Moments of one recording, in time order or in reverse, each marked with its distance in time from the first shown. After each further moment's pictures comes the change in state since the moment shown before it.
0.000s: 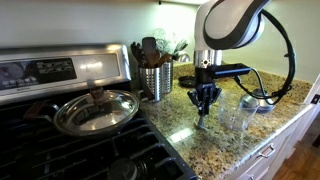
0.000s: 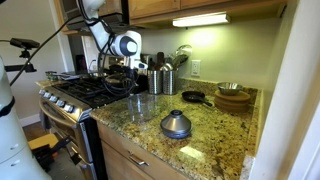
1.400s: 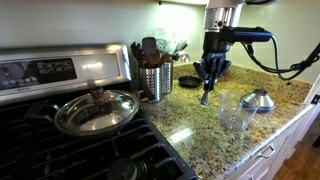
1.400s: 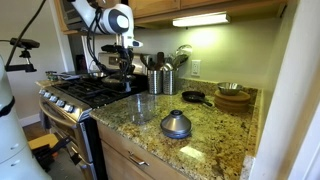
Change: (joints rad) arm 0.004 -0.277 0.012 -0.078 0.000 -0.069 0.015
